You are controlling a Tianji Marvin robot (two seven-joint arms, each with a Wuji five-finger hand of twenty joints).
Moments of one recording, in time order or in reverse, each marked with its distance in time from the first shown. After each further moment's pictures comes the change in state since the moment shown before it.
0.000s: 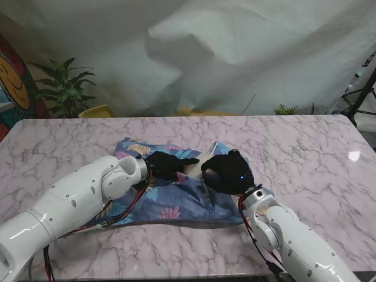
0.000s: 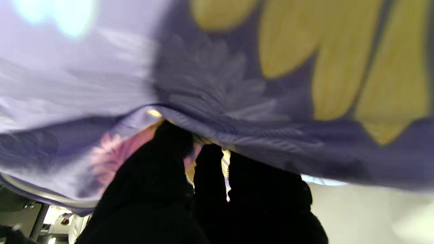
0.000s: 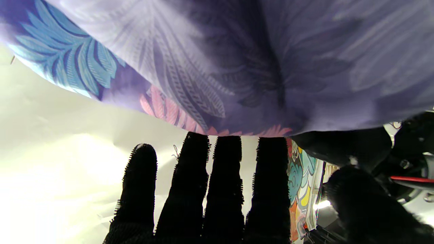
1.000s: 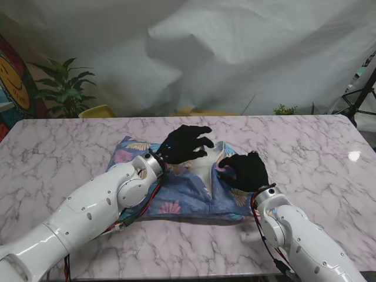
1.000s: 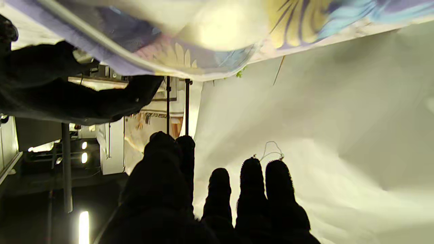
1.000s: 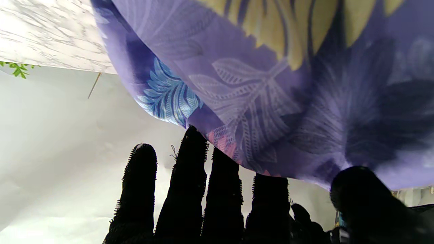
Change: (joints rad) left arm 0.104 -0.090 -0.113 -0.077 0.155 0.034 0.438; right arm -0.011 0.005 0.064 0.045 0.055 0.082 0.076; left_hand 0.077 0.241 -0.335 0.020 0.207 -0.053 0.649 0.227 -0.488 0.121 -0.108 -0.440 -0.578 0.058 -0.301 -0.256 -0.402 -0.025 -0.425 -0.127; right_hand 0.000 0.001 -0.052 0.000 -0.060 0.002 -0.029 0.009 -0.016 0.011 0.000 0.008 0.000 0.022 0.000 0.000 0.001 0.002 0.001 0.010
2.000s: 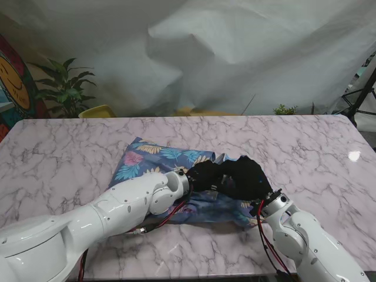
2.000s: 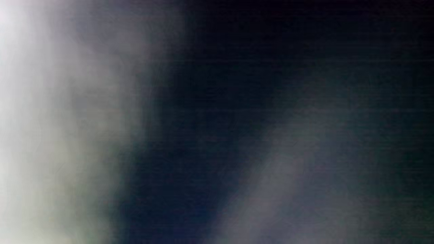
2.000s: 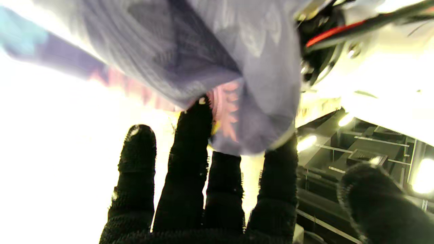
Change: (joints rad) left arm -0.222 -0.219 0.464 0.418 -0.217 0.011 -0.125; right arm -0.164 -0.012 0.188 -0.162 0.026 -0.442 -0.118; left_hand 0.033 0.078 0.064 0.000 -0.159 0.097 -0.363 -0.111 0.009 -0.001 -0.140 -0.011 -0.029 -0.023 -0.014 0.006 -0.046 -0.030 -0.003 0.023; right_hand -0.083 -0.078 0.140 -0.022 0.115 -0.116 0.153 0.133 0.155 0.001 0.048 0.113 0.355 0.021 0.073 0.165 0.250 0.038 0.108 0.180
